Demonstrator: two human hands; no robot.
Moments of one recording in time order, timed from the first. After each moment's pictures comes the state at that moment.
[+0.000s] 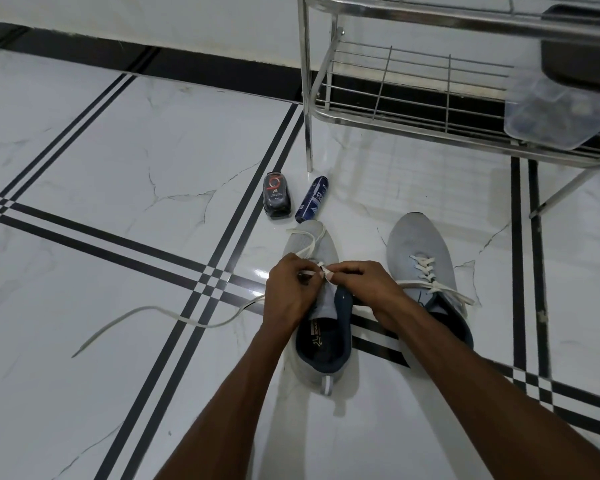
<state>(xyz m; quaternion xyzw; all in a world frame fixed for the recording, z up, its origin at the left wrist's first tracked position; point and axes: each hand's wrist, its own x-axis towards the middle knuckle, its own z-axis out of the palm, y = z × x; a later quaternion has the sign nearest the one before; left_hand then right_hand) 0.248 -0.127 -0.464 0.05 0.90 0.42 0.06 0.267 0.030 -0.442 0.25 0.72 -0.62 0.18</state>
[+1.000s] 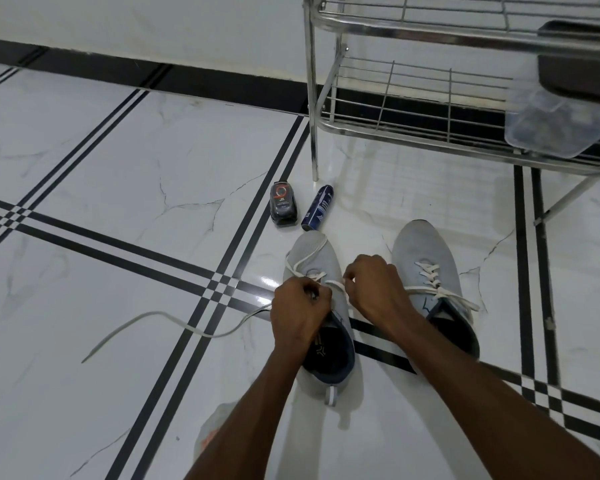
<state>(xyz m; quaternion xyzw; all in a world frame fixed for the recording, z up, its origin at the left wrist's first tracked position) 0.277 -0.121 -0.455 -0.05 0.91 0.40 0.03 0.266 0.033 -0.452 0.02 0.98 -0.18 0.05</state>
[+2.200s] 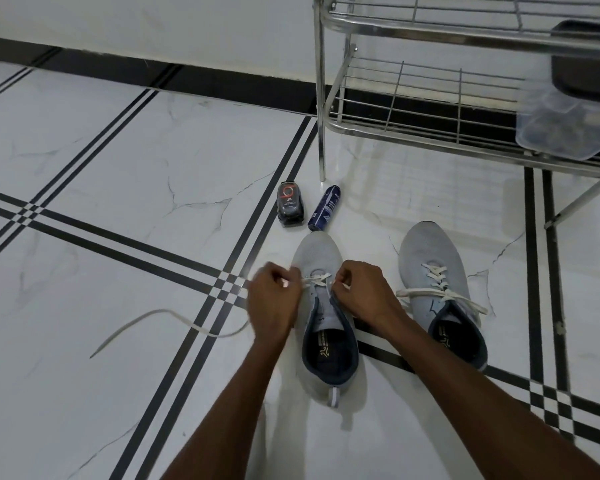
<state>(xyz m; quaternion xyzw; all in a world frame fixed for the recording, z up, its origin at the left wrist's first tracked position) 0.258 -0.154 -0.447 -0.14 0.89 0.43 -0.03 0.263 0.010 -0.454 0.08 0.93 -0.35 0.07</state>
